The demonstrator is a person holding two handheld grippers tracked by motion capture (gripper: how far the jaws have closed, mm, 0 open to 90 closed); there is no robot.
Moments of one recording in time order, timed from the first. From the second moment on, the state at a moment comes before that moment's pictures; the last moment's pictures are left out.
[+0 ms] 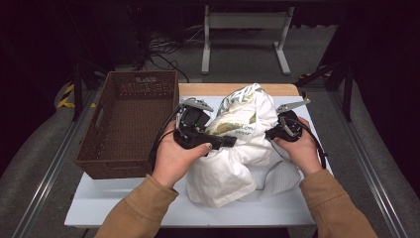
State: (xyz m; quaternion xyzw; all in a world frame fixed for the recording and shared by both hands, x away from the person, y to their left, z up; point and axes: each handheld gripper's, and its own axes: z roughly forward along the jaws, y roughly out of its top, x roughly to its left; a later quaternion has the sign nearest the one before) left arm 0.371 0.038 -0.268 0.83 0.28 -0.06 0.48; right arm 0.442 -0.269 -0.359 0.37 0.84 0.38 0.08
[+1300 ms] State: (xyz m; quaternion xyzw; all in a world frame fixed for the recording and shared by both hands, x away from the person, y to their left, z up) left arm 0.363 0.006 -0.335 0.87 0.23 -0.12 0.41; right arm 0.447 -0.277 -0.365 0.40 0.83 0.39 0.07
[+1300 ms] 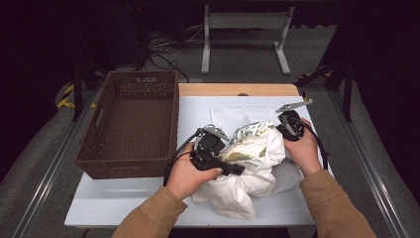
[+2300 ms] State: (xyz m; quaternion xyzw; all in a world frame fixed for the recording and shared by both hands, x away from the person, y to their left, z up) left arm 0.353 -0.035 -0.362 0.92 0.18 -0.16 0.32; right arm 0.445 -0.280 -0.361 0.40 0.83 0.39 0.08
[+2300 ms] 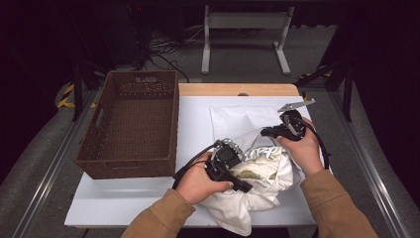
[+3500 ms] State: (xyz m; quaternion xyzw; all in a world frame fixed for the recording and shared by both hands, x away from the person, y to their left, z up) left arm 0.363 -0.029 -0.359 0.91 0.28 -0.11 0.29; right arm 0.405 -0.272 -0.335 0.33 0.84 0.42 0.10
